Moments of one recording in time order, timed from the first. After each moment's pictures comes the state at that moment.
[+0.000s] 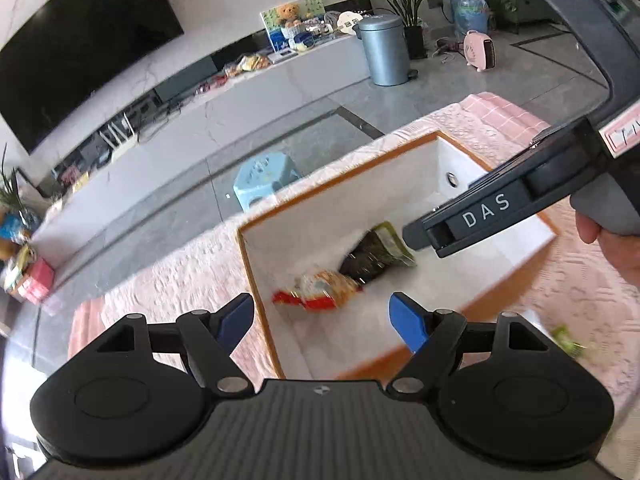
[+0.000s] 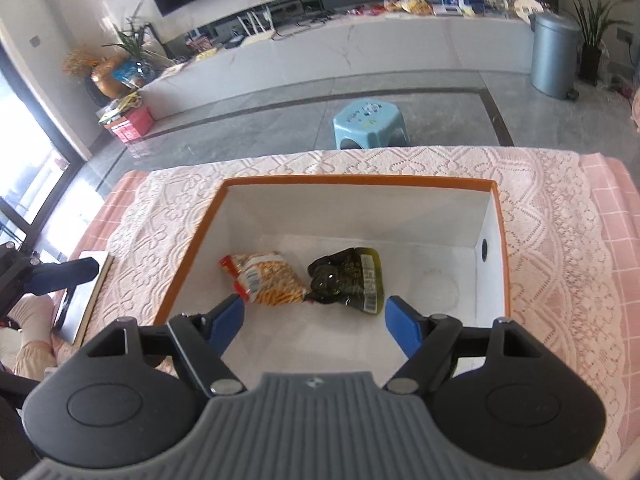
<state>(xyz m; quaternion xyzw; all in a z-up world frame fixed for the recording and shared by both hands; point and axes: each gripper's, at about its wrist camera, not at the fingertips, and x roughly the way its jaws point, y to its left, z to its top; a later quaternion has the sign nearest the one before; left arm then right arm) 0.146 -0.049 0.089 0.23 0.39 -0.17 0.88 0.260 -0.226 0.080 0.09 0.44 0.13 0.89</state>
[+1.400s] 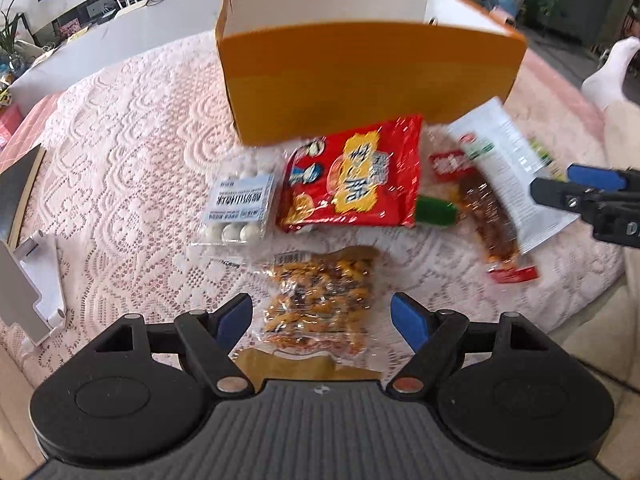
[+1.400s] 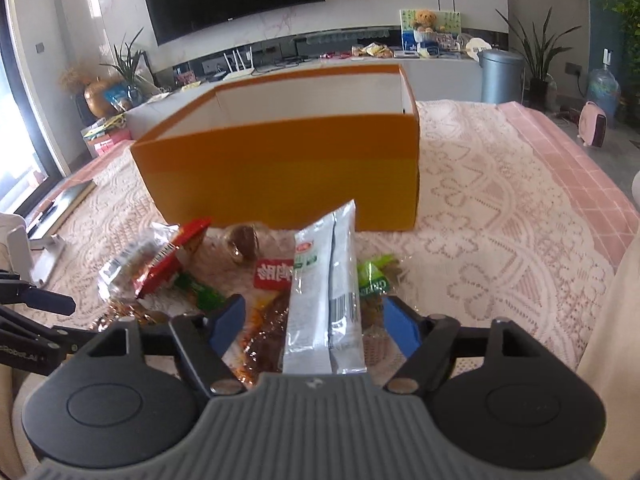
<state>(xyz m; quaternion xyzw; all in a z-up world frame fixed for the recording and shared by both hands) 0.026 0.012 -0.054 0.10 0.50 -0.14 0.85 0.031 -0.246 -0.057 0.06 0.35 0.07 0.93</state>
